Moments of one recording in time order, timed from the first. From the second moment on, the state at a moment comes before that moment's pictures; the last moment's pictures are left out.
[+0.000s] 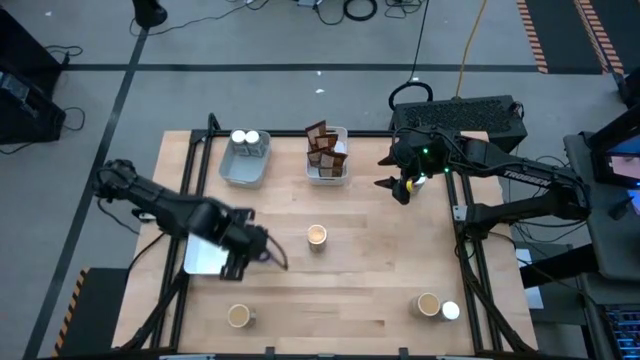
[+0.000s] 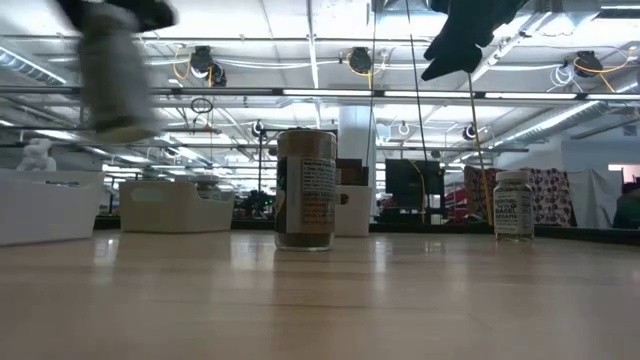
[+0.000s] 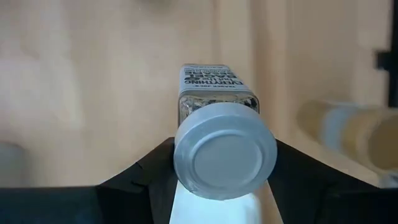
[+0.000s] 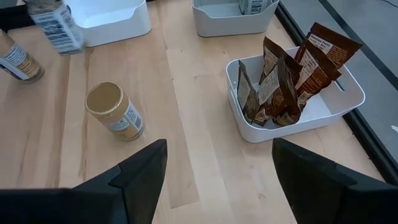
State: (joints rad) left arm -0.38 1.40 1.32 -1.24 0.00 -0.30; right arm -0.31 1.10 1.10 -0.68 -0.11 0.02
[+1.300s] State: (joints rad) left arm 0.52 1.47 1.45 -1.36 -0.36 1.38; right arm -0.31 1.10 1.10 -0.73 -0.11 0.20
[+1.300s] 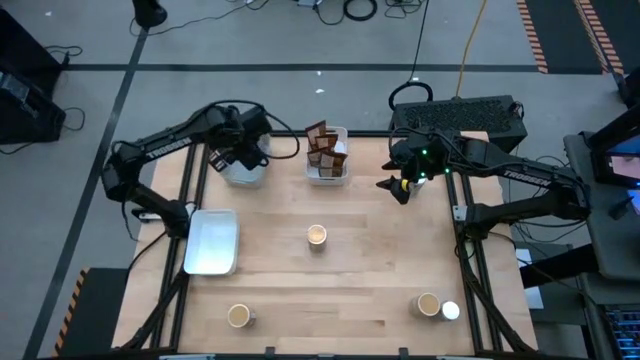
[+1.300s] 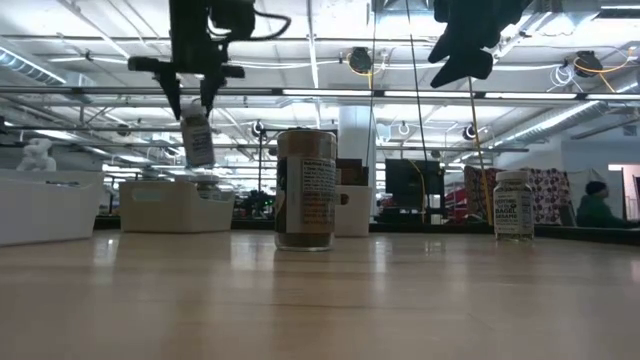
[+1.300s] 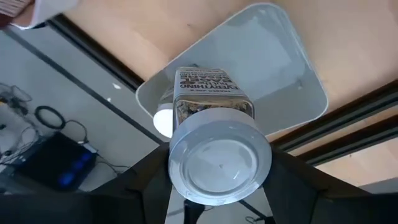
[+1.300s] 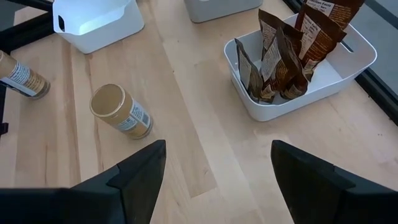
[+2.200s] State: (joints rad) left arm 0.60 1.60 1.29 -1.24 -0.32 1.49; right arm -0.31 1.10 1.10 -0.75 -0.11 0.22
